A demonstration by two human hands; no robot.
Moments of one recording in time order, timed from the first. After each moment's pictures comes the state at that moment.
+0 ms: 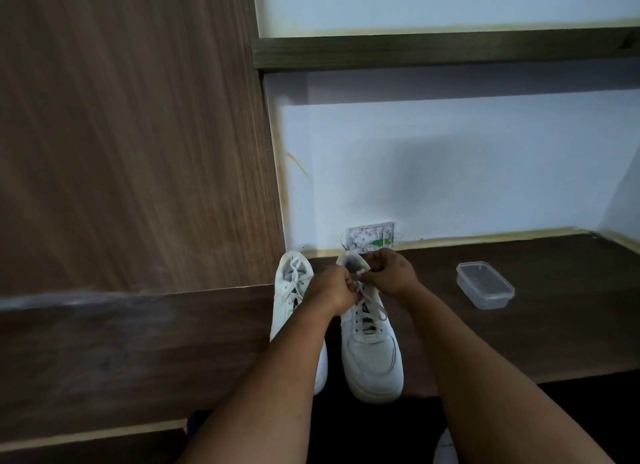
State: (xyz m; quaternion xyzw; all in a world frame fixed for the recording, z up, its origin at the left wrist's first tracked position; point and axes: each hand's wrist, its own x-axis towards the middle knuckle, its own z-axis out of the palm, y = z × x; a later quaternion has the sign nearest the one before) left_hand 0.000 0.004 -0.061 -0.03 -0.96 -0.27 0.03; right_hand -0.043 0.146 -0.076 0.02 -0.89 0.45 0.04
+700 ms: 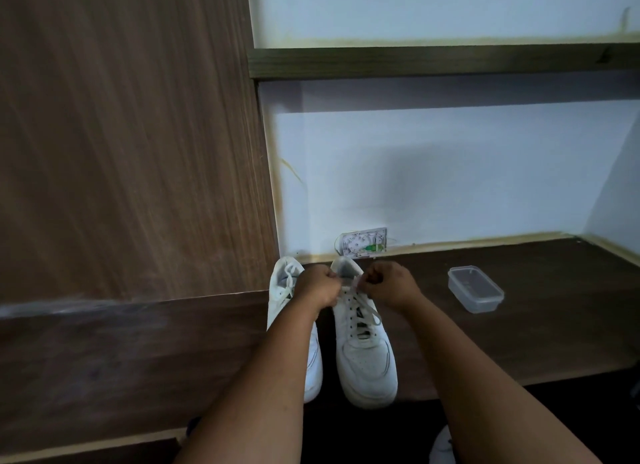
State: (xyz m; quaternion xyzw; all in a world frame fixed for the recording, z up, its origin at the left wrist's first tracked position) left_hand -0.012 -0.005 -0.061 0.08 -0.87 -0.49 -0.01; right_hand -0.011 0.150 -0.059 0.08 -0.92 0.38 0.06
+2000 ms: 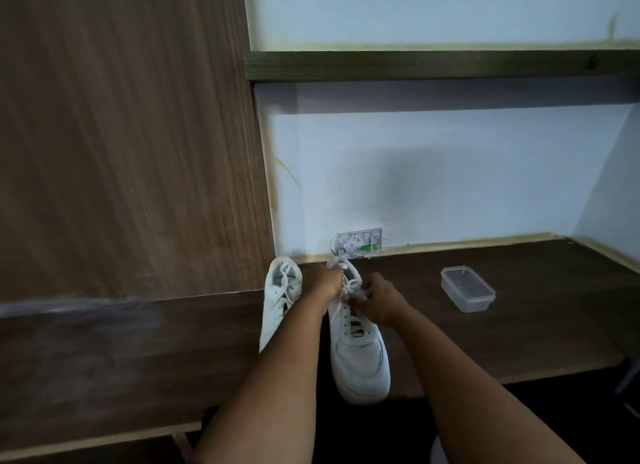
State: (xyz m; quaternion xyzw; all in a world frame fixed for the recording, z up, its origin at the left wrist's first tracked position) left_hand -0.022 0.021 -0.057 0.17 -0.83 -0.52 0.00; right_hand -0.006 0.146 -0.081 -0.01 -0.94 0.33 -0.04
